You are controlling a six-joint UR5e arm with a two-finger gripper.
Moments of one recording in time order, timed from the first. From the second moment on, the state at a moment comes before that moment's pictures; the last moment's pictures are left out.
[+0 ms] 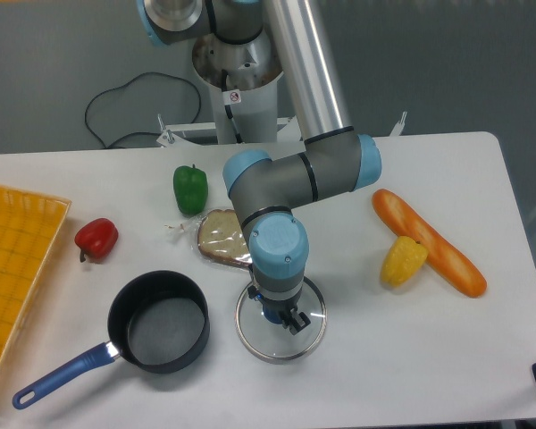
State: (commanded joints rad) arm 2.38 -2.16 -1.52 -1.06 1.57 1.27
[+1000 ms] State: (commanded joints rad) arm 2.38 -2.16 -1.52 -1.06 1.57 1.27
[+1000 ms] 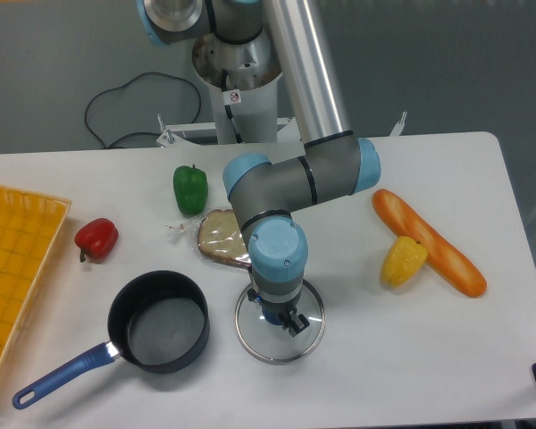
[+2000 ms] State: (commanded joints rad) arm 2.37 -2.16 -1.52 -1.06 1.58 1.27
